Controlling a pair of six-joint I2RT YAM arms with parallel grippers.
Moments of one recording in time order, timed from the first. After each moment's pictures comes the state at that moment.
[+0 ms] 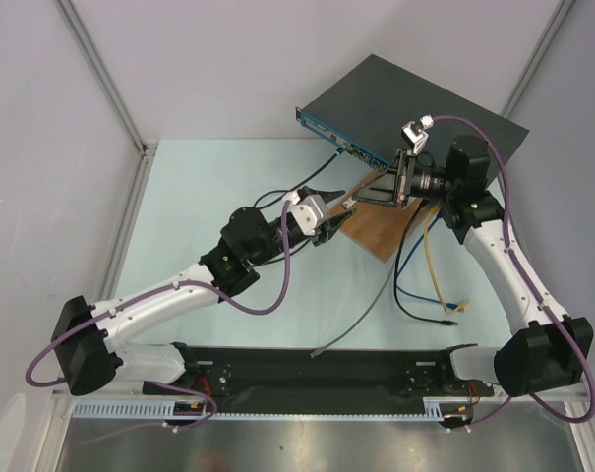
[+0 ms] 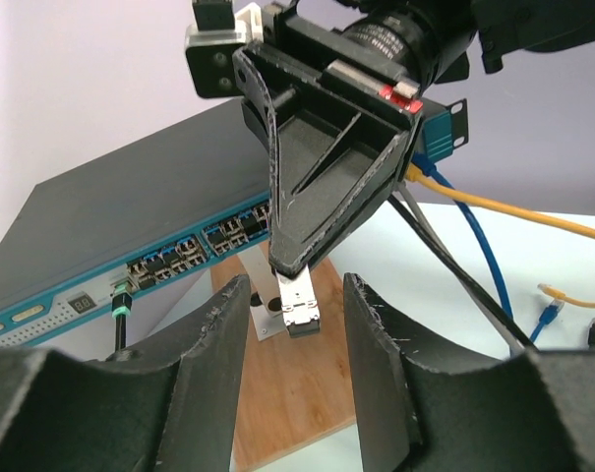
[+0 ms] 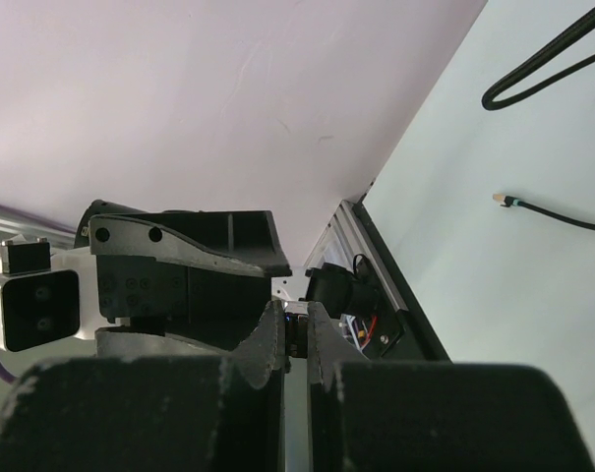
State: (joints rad) left arm -0.94 1.25 0.98 0.49 0.16 0.28; right arm 0.20 1.29 1.21 -0.05 -1.14 0.92
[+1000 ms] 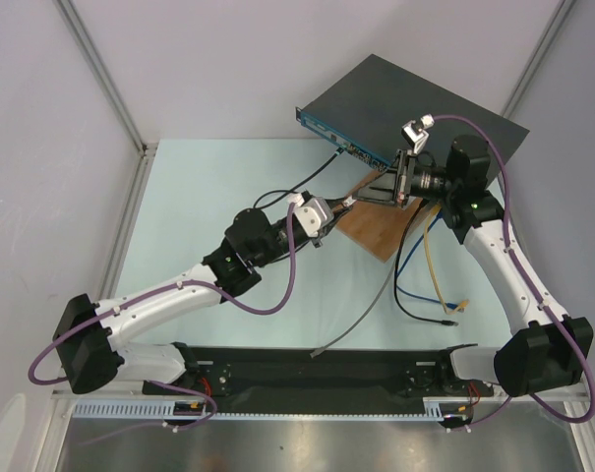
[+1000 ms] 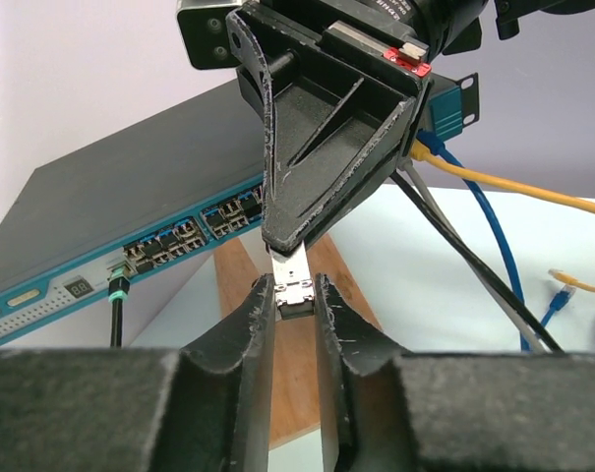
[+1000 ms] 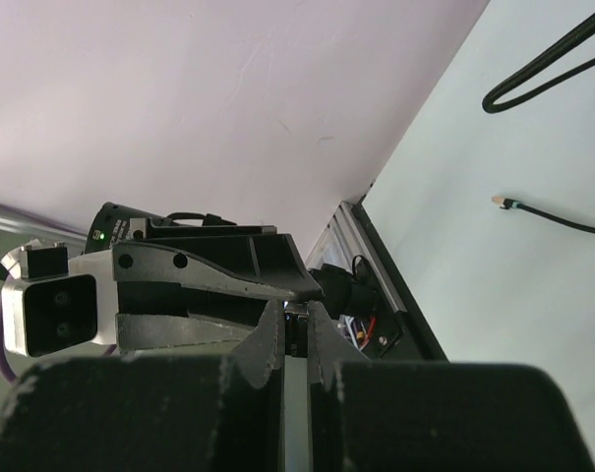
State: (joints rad) left arm -0.94 1.26 0.96 0.49 0.13 0.30; right arm 0.20 1.29 1.21 -0.05 -1.14 0.92
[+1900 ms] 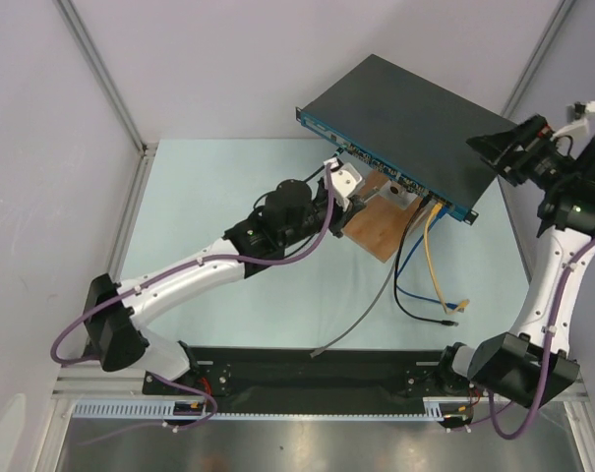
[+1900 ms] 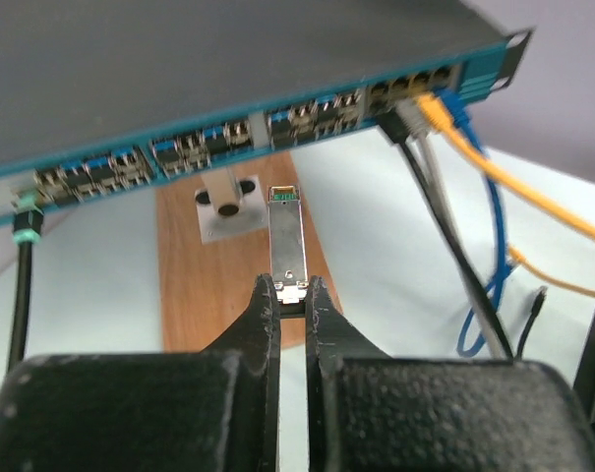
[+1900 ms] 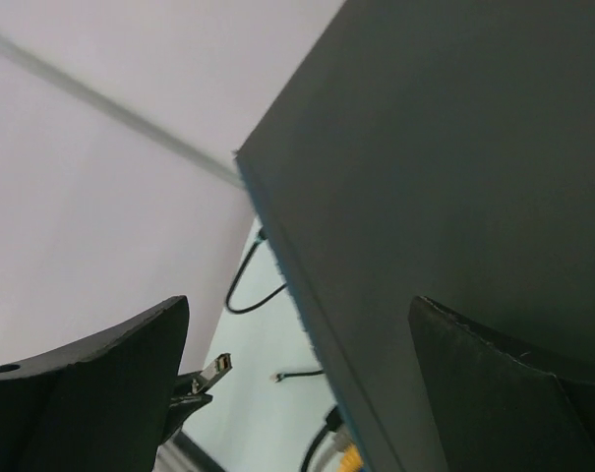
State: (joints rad) left arm -0.96 1.45 1.30 0.06 0.02 0.08; right arm -0.43 1.23 1.42 -0.32 -0.98 0.67
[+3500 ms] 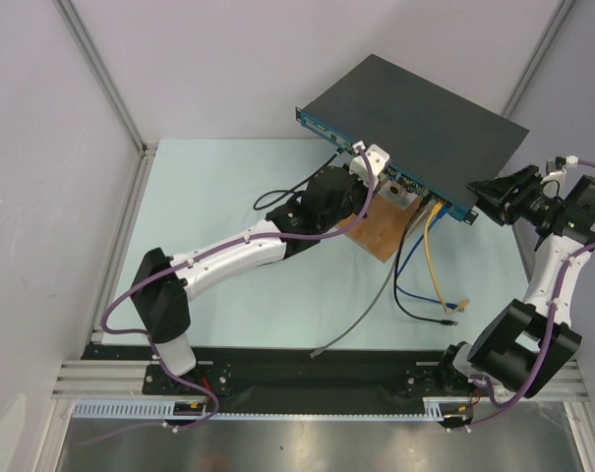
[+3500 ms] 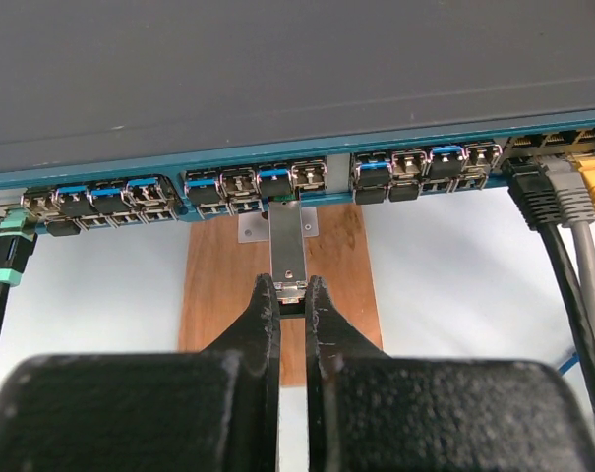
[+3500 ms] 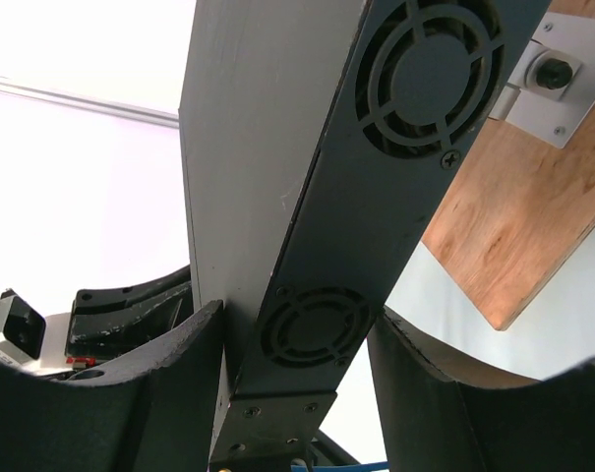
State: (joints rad) left arm -0.97 1.74 1.53 0.05 -0.18 0.03; right arm -0.62 1.29 1.13 -0.37 -1.20 0.64
